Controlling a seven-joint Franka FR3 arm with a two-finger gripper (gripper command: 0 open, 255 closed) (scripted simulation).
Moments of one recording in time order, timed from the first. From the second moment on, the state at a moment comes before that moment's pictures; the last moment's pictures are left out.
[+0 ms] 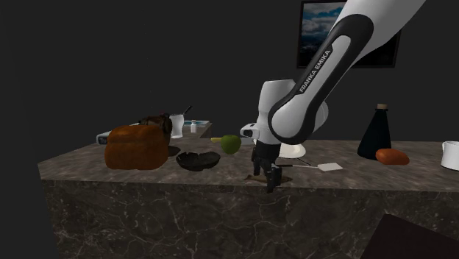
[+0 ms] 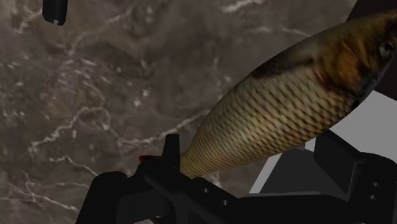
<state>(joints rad) 0.36 0.20 -0.25 -2.42 -0.07 2.77 -1.02</state>
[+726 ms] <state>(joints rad) 0.36 0.19 -0.25 -2.41 -0.07 2.76 -1.02</state>
